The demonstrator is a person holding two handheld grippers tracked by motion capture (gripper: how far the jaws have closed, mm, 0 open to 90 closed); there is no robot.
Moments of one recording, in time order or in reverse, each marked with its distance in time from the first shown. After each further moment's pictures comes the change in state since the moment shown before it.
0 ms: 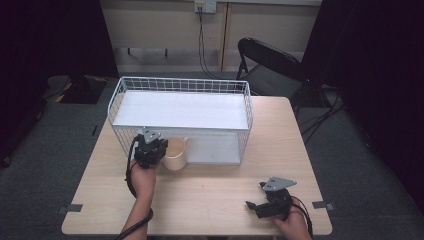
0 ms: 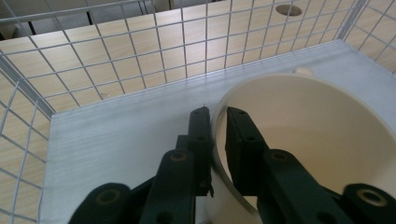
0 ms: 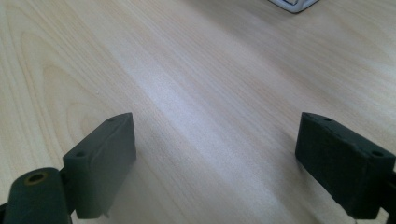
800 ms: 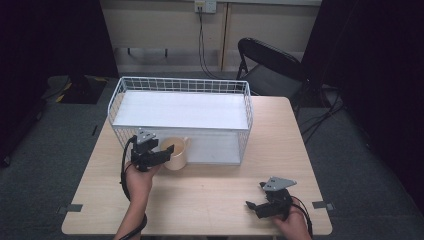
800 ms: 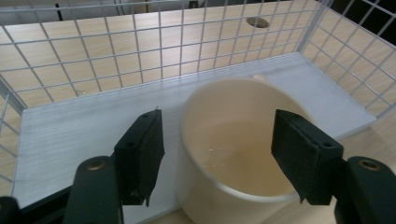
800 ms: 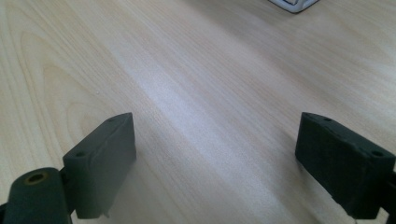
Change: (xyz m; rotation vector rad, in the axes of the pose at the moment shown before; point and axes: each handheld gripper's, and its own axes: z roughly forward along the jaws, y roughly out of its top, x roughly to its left) left arm 0.000 0.003 -0.021 -0.010 -0.114 -0.053; right arm 0.000 0.000 0.000 0.000 0.000 0.000
